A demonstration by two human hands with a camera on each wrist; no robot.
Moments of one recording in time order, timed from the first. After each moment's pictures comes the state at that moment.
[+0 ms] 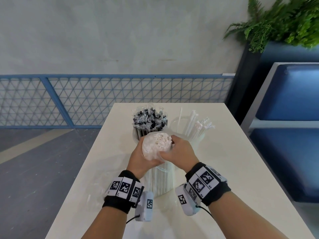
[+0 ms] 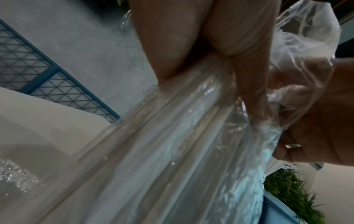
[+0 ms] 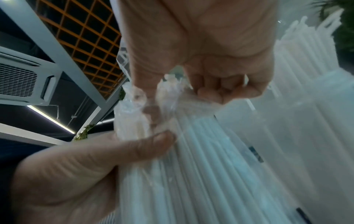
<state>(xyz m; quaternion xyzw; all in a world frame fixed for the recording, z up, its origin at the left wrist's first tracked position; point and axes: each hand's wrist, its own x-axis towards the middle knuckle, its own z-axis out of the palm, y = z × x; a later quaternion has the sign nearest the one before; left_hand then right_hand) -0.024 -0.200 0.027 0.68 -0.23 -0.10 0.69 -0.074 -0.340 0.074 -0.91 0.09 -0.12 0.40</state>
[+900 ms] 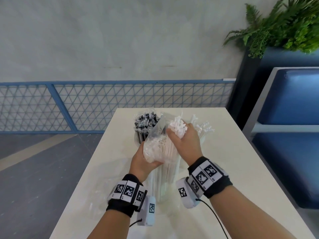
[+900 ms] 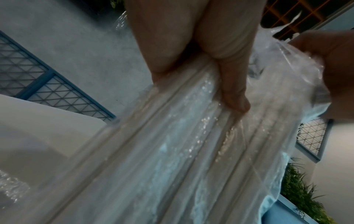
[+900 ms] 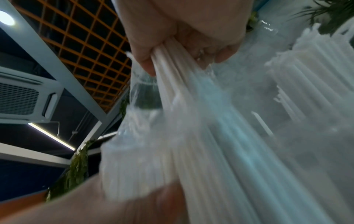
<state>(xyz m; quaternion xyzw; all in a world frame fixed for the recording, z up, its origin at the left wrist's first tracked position) -0.024 -0.203 0.020 0.74 -0.18 -0.06 0.64 -0.081 -0.344 0.113 -0.82 0.09 -0.28 0.49</state>
